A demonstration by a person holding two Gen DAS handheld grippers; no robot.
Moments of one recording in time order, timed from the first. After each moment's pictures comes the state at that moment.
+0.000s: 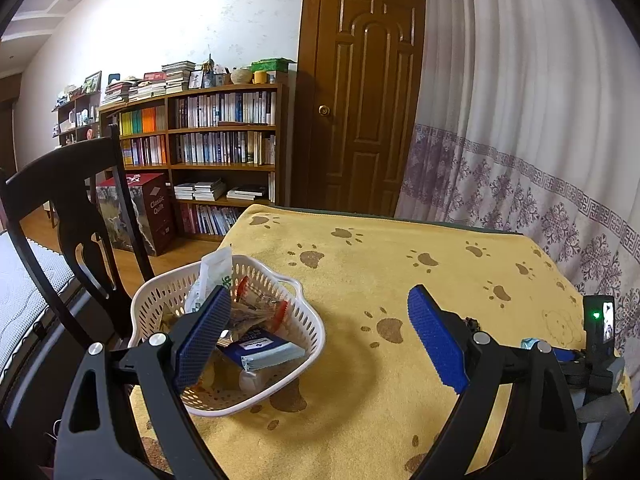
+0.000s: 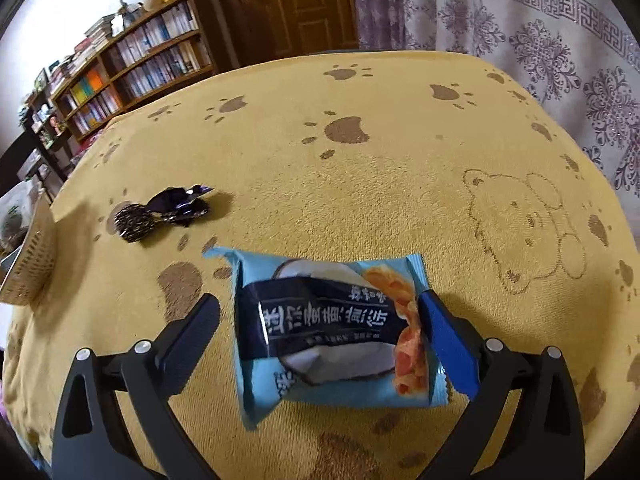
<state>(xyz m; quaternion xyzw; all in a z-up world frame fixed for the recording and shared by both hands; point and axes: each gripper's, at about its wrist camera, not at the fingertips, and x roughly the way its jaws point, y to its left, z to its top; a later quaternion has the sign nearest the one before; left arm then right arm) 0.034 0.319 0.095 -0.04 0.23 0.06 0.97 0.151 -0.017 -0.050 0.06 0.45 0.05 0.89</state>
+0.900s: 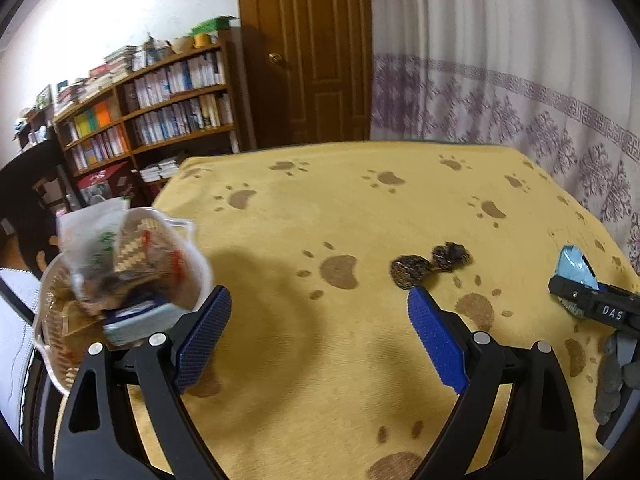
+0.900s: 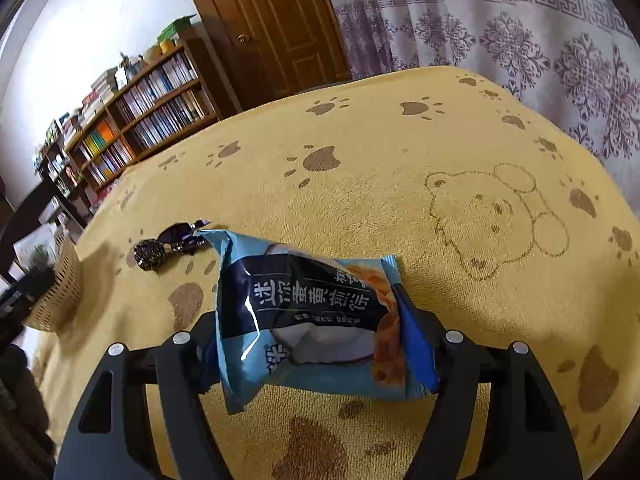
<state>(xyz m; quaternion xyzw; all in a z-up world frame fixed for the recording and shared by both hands) 0.098 0.235 0.020 0.04 0.33 0.00 0.94 0.127 -0.059 -0.047 0.14 0.39 0.07 0.91</state>
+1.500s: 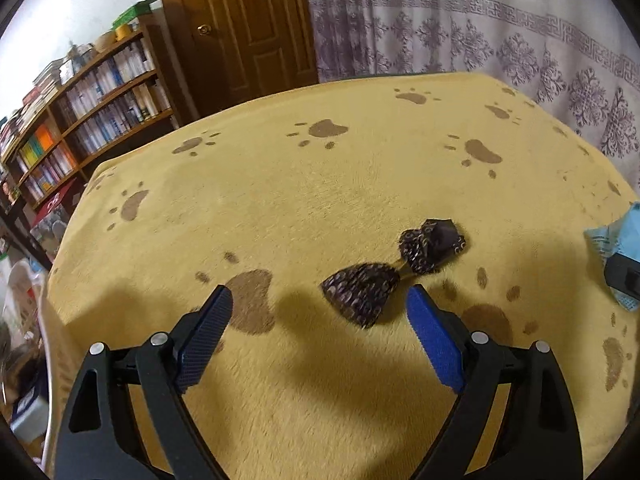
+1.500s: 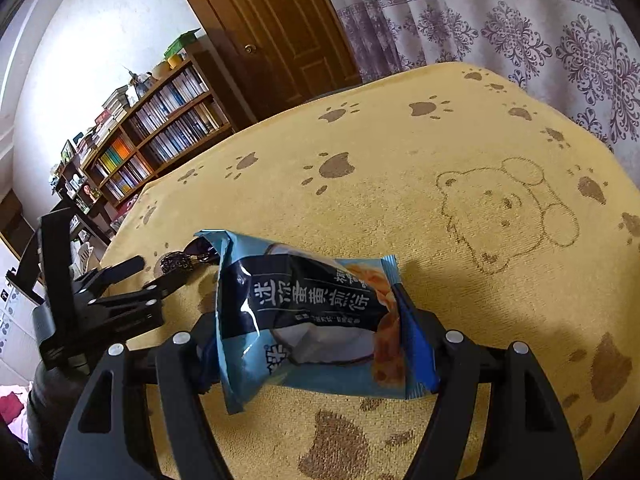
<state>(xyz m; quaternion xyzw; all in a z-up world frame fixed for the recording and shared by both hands) 0.188 0.177 -0.038 0.12 0.40 -0.08 0.91 0.123 -0.061 -0.041 0.18 0.38 0.09 0.90</state>
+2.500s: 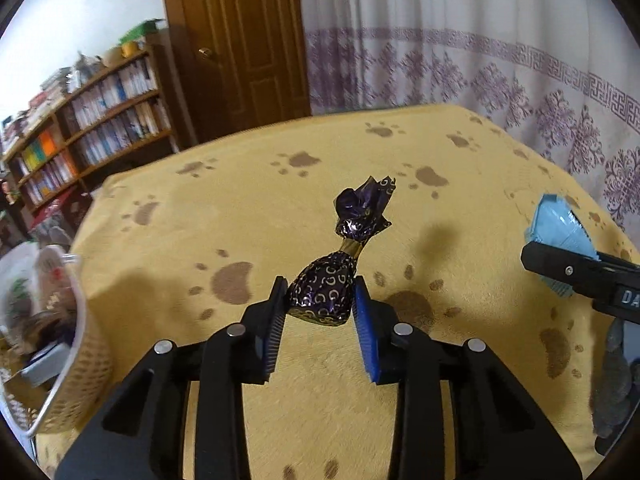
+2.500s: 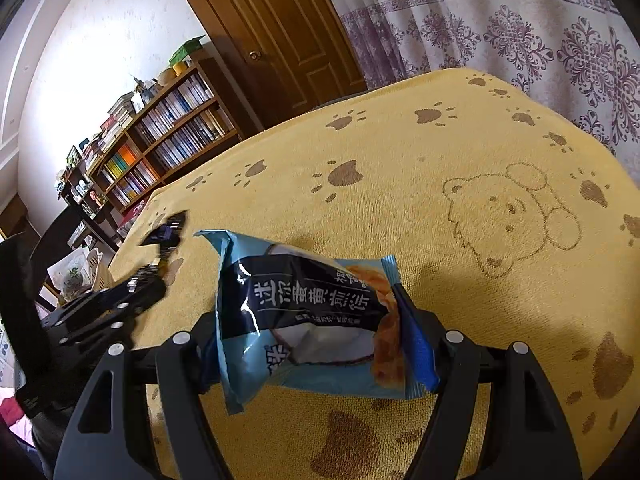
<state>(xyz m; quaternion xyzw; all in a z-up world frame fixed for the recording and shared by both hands) 0.116 0.172 0.006 0.09 0.34 -0.06 0.93 0.119 -0.062 -0.036 0.19 0.36 0.10 0.91</state>
